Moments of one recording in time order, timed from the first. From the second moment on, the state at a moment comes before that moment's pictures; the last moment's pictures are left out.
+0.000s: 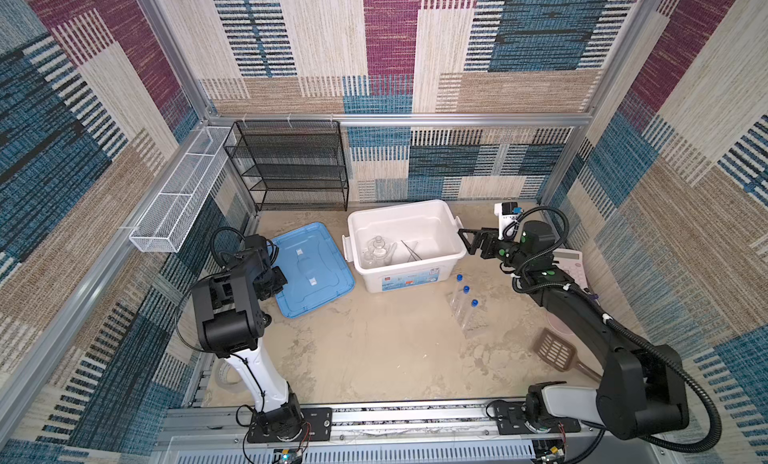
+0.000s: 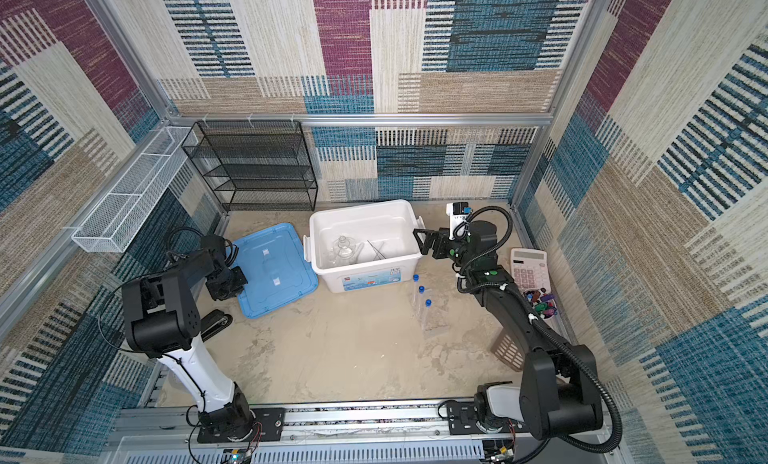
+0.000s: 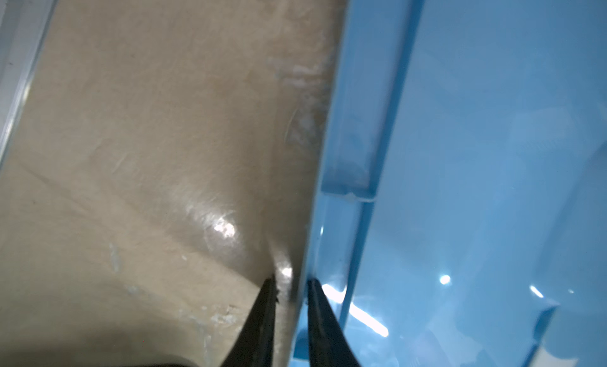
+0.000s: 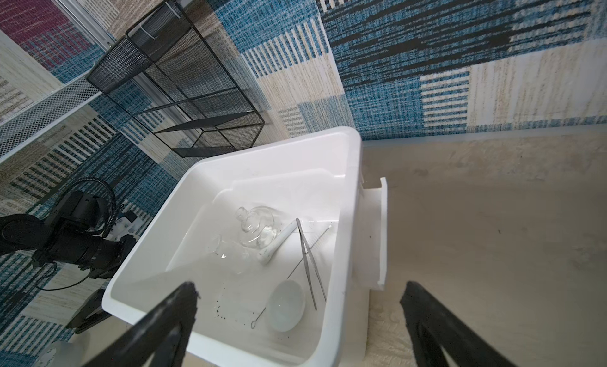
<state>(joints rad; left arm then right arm) 0.29 1.90 1.25 -0.70 -0.05 -0.31 0.12 1.30 0.87 0.15 -0.46 0.34</state>
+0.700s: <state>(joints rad) 0.29 1.92 1.29 -0.72 0.03 -0.28 0.12 1.27 0.87 0.11 -0.43 0.32</state>
